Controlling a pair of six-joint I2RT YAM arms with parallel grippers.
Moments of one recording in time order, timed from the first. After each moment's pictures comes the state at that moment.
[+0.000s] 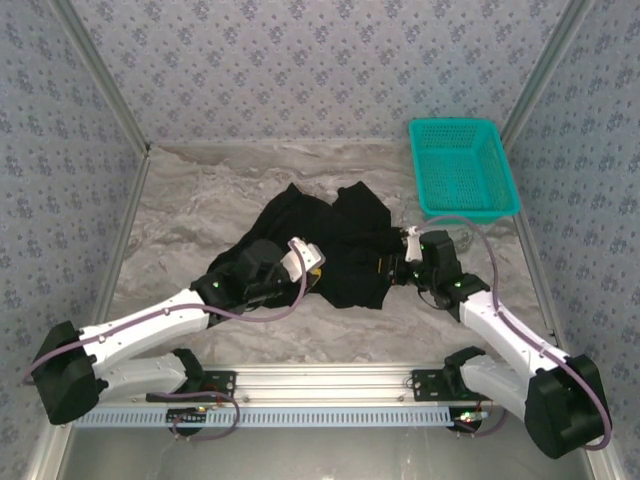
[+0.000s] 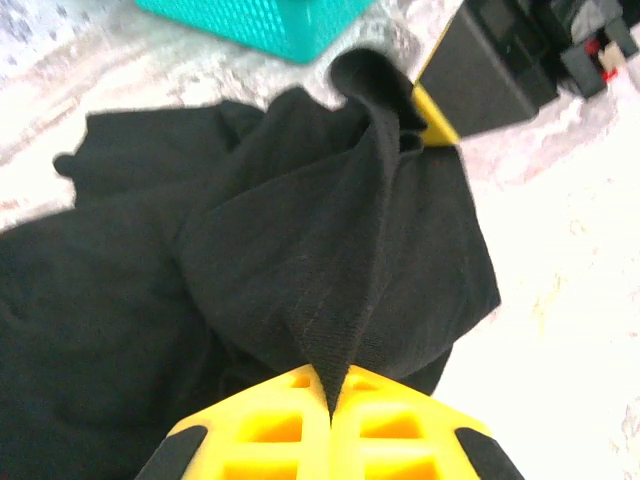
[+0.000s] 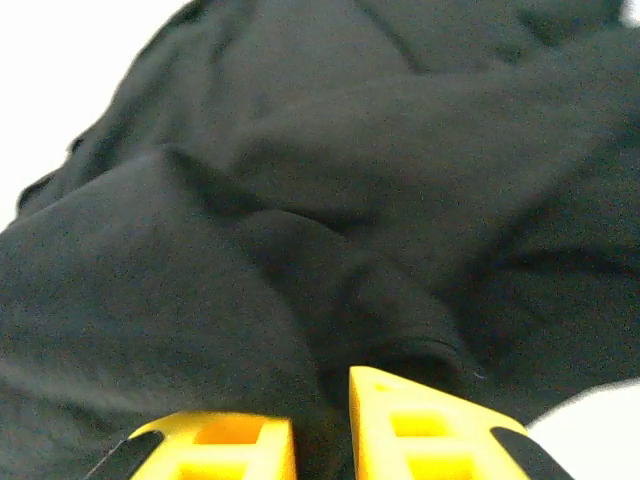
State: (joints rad) left arm -0.94 1.10 0.70 -0.14 0.06 0.08; right arm 0.38 1.00 0.51 -0.22 -0.27 0.42
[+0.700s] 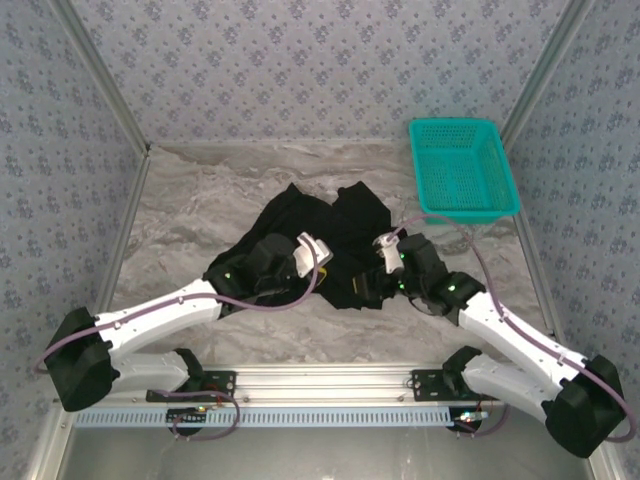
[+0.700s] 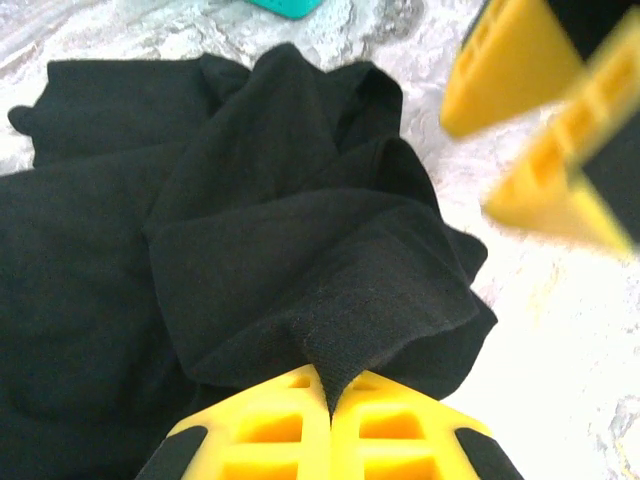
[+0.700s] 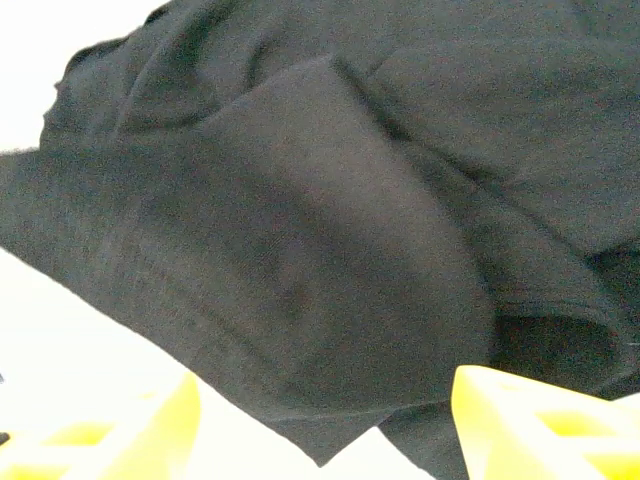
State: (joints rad) left arm -0.94 1.20 0.79 -0.19 0.07 0.02; right arm 0.66 0.96 0.63 -0.43 -0.19 0.29
